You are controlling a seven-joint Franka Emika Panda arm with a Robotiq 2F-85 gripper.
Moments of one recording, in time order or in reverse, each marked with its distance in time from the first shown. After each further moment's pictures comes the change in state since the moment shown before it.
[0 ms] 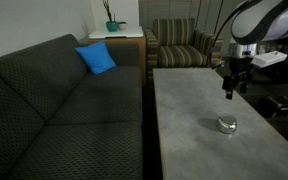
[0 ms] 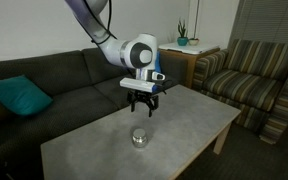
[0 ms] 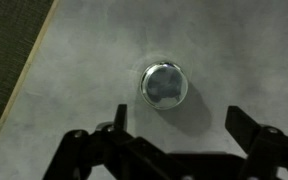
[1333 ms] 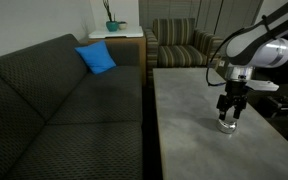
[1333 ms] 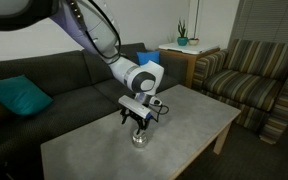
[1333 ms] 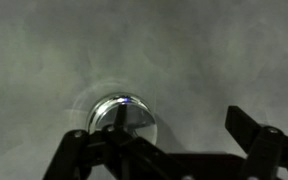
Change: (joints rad) arm -0.082 0.274 0.105 0.267 0.153 -0.148 -0.088
